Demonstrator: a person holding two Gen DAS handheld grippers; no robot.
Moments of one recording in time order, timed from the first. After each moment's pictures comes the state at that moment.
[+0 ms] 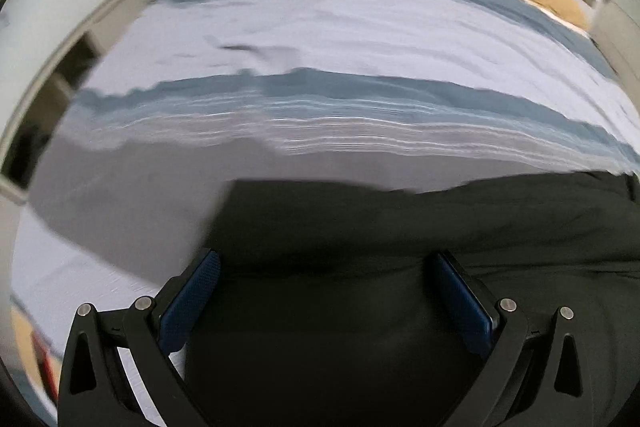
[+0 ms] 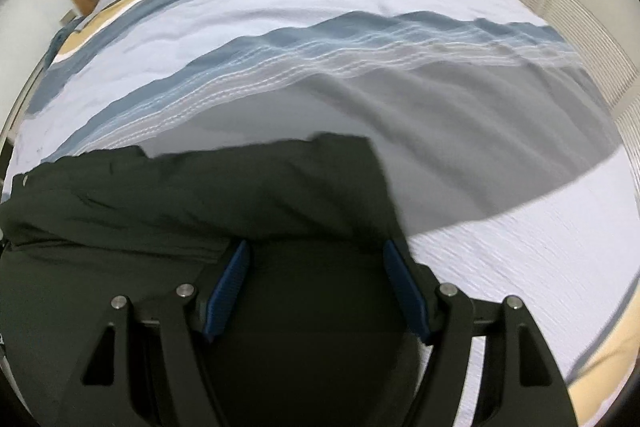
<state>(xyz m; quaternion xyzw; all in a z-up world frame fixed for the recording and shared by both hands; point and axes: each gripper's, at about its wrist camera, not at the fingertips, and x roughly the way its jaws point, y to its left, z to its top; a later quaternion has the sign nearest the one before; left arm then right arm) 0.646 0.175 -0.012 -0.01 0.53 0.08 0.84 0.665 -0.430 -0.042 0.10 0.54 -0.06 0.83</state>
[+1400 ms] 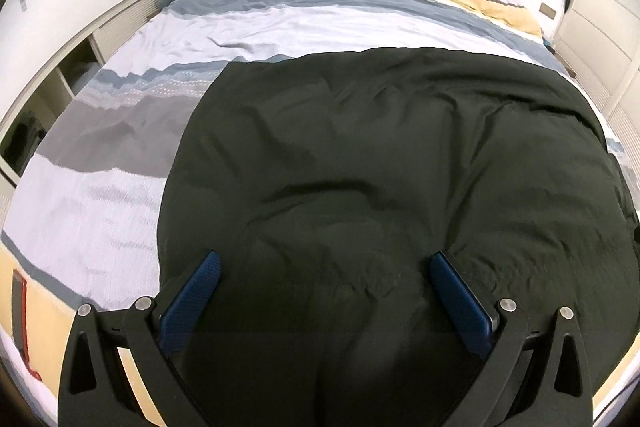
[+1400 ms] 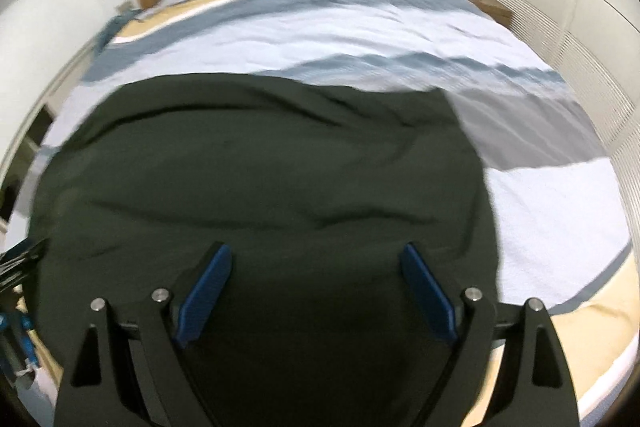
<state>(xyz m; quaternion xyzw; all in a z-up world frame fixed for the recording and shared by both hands) 0.499 0.129 0.005 -0.02 0.48 0.02 0.87 0.553 -0.299 0.021 0.05 0.48 0.02 0.88</state>
